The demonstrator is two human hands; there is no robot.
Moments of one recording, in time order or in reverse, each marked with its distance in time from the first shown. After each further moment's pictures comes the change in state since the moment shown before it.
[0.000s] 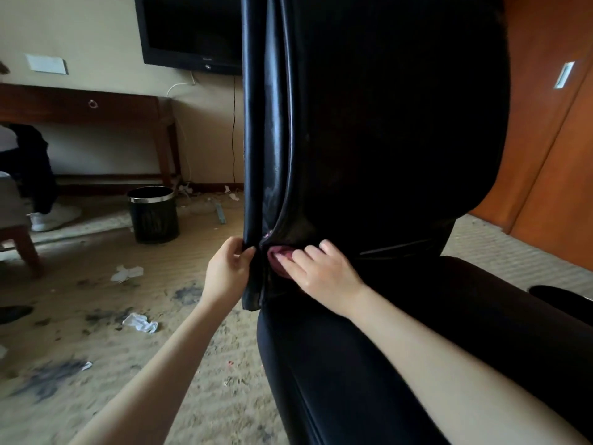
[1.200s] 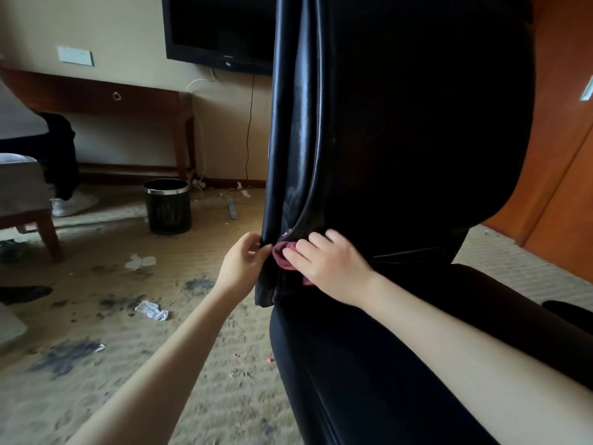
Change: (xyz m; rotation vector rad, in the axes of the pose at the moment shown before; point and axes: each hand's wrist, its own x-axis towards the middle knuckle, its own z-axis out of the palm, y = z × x) left_hand 0.001 -0.002 -0.009 -0.077 -0.073 -0.034; right_hand 0.029 0.000 -0.022 0.030 -0.011 -0.105
